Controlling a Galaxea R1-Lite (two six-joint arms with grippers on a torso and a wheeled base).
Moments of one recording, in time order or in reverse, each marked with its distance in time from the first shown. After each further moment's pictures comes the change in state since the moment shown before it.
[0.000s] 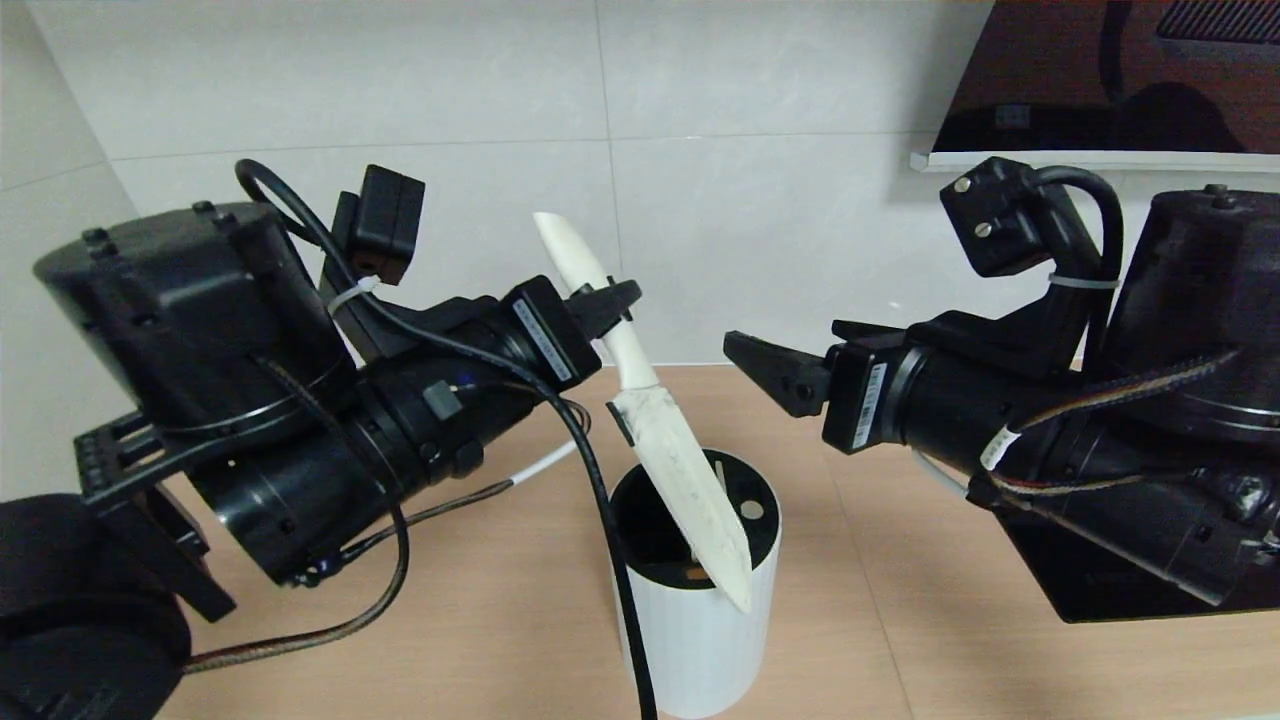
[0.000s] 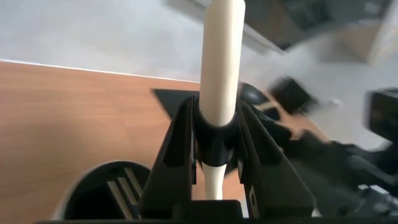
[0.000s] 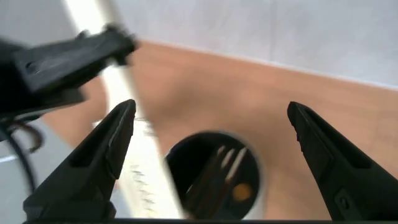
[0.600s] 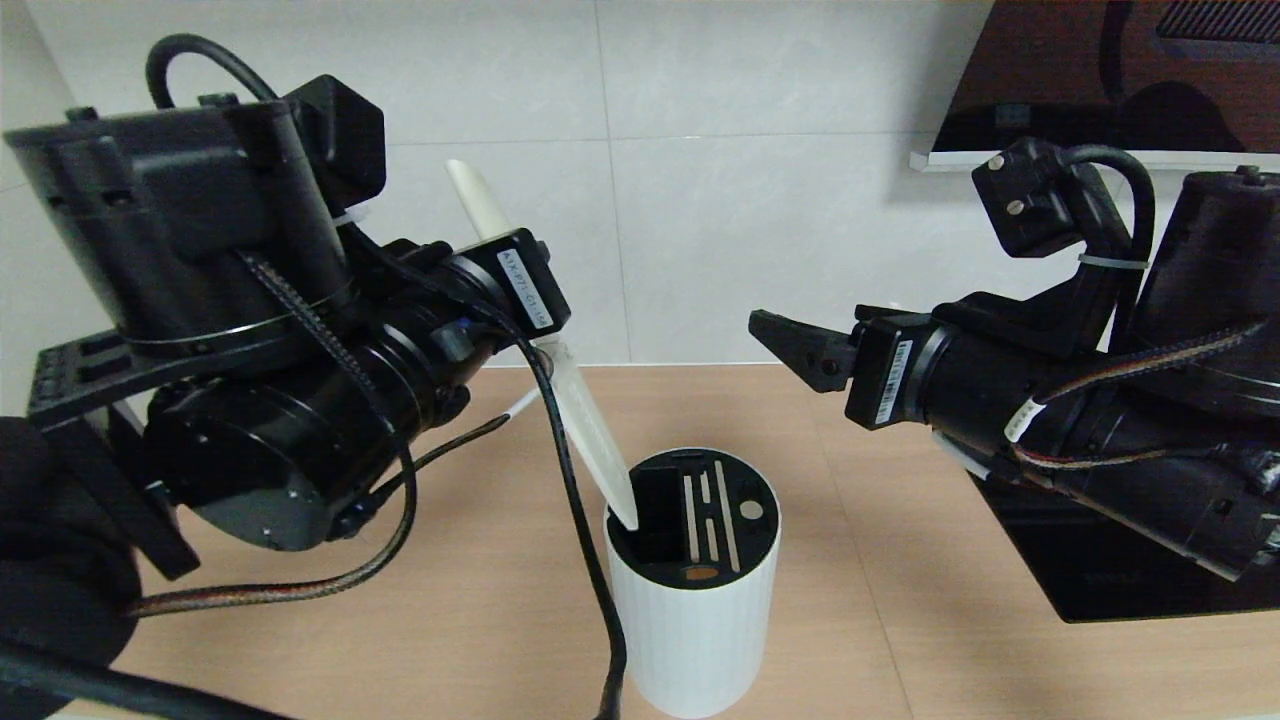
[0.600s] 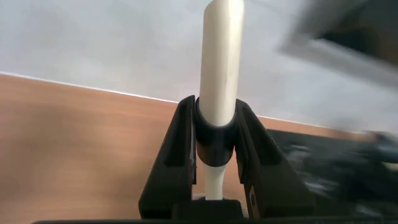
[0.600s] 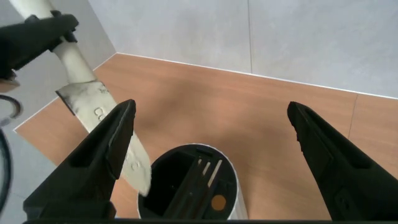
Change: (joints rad) left arm -0.071 -0.010 -0.158 0.215 0.571 0.304; right arm -0.035 -0.015 0.001 0.002 -0.002 0.000
